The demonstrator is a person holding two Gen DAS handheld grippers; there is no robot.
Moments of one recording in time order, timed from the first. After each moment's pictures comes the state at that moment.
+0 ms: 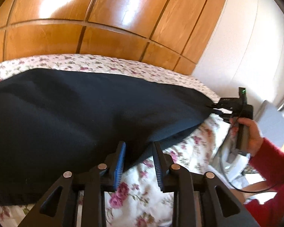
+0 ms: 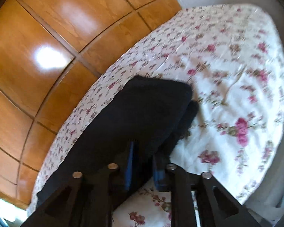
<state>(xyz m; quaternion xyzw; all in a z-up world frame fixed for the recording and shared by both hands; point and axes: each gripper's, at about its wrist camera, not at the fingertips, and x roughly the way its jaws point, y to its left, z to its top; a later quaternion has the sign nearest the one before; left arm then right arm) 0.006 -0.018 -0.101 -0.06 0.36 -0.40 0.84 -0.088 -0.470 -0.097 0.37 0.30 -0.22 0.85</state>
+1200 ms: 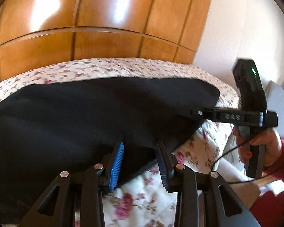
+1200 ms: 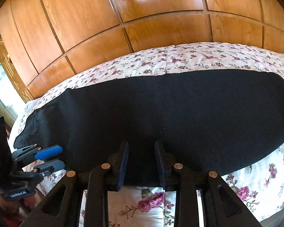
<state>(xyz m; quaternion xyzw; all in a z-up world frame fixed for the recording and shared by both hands) 0.023 -0.036 -0.099 0.01 0.35 -0.37 0.86 -0.045 -0.273 -0.095 0.13 0.39 0.08 0.91</state>
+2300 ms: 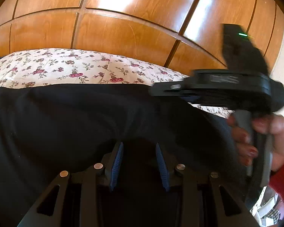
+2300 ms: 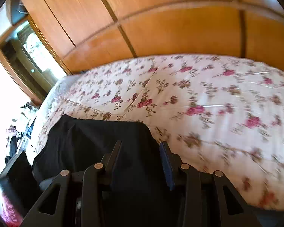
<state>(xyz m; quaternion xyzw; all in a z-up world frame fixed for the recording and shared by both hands) 0.133 0.099 -0.126 -0.11 0.38 -0.17 0.90 0.200 -0.042 -0.092 0.08 0.48 0.29 0.82</state>
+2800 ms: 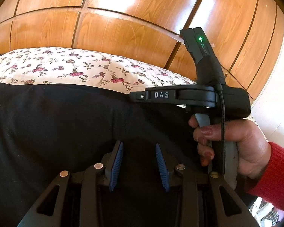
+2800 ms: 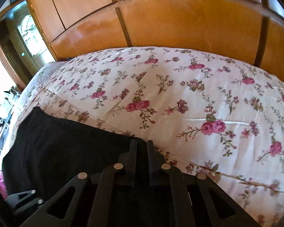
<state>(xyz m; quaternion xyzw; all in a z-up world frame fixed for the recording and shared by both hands) 0.134 0.101 -0.129 -0.13 0.37 -0.18 0.90 0.229 -0.005 -0.128 0.01 0.46 0.26 0.85</state>
